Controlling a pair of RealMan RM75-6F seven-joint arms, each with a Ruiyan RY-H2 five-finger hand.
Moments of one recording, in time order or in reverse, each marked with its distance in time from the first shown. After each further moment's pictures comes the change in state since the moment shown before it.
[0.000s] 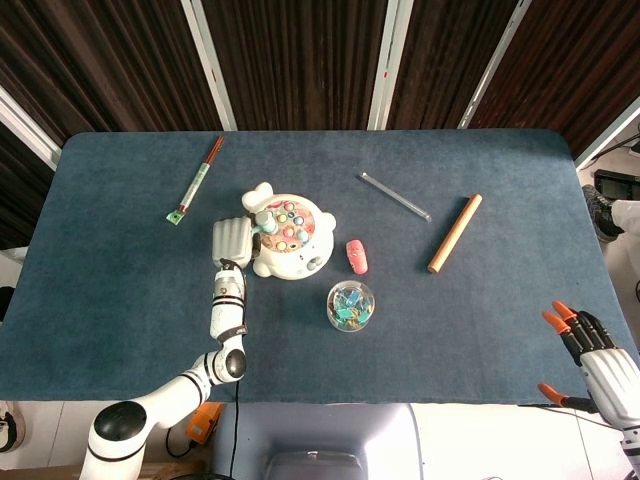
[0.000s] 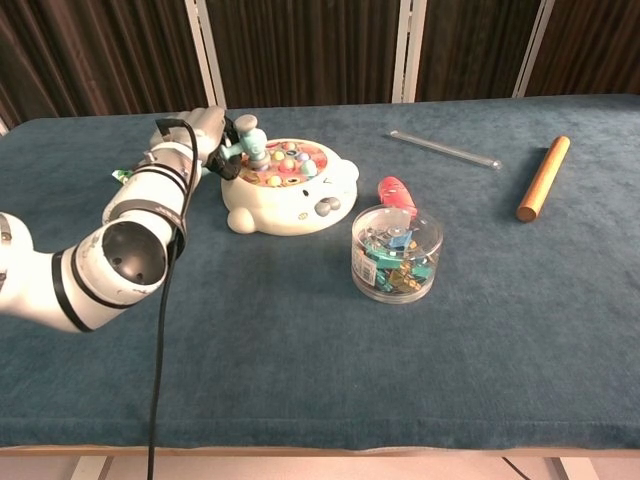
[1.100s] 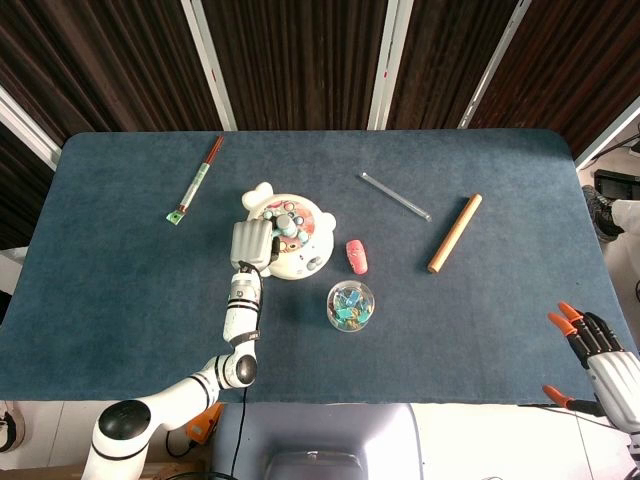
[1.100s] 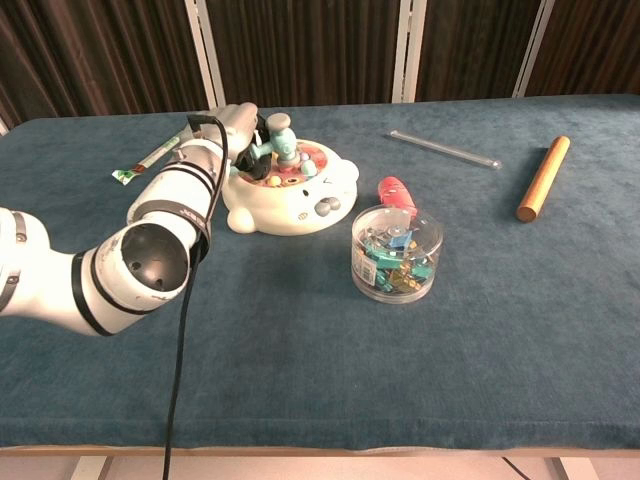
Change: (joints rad) left arm -0.026 -0.005 0.010 -0.070 0.008 0.012 0.058; right arm -0.013 0.006 -0.003 0.016 -0.014 0.030 0.032
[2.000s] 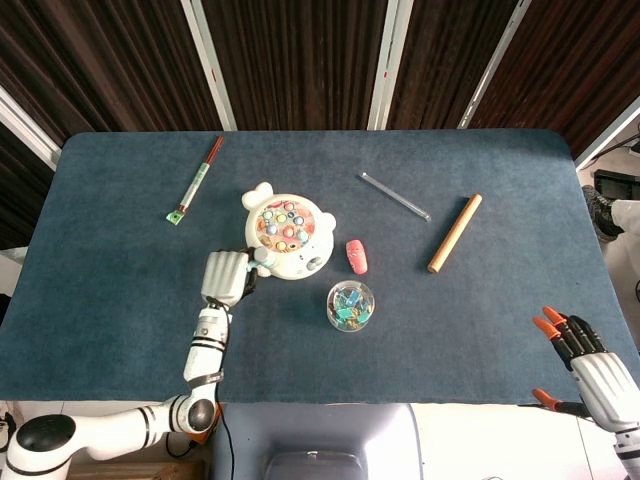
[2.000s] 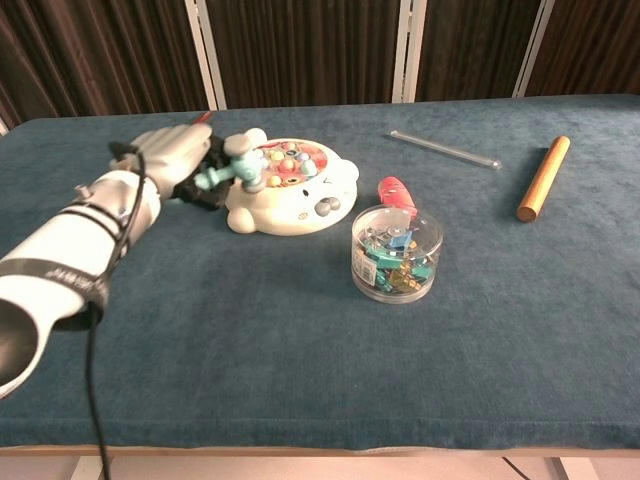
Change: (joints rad) left arm 0.324 0.269 0.242 -0.597 0.087 0.239 0.079; right arm 0.014 -0.015 -0.011 -0.023 -0.017 -0.041 -0.072
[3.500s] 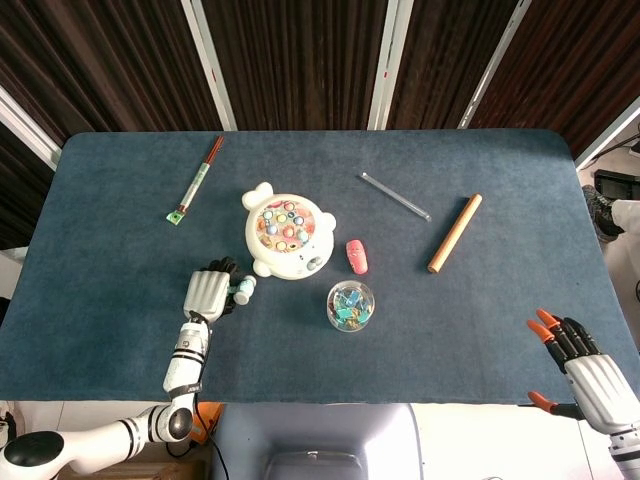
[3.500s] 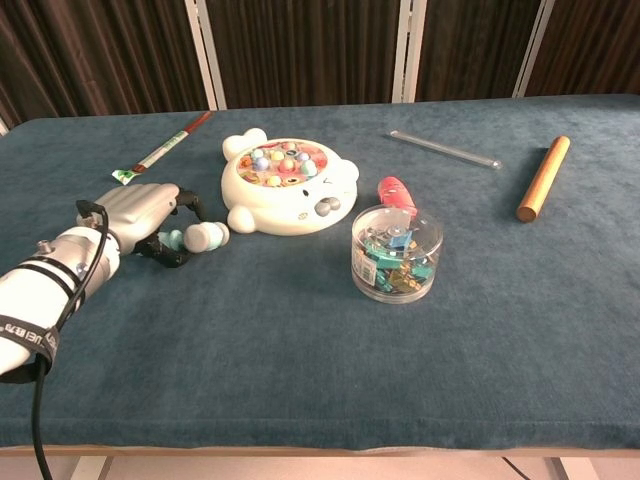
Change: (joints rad) left arm 0.088 -0.009 0.048 0.128 0.059 -0.122 -0.086; right arm 0.001 -0.009 -0.008 -0.005 -0.007 0.003 -0.023
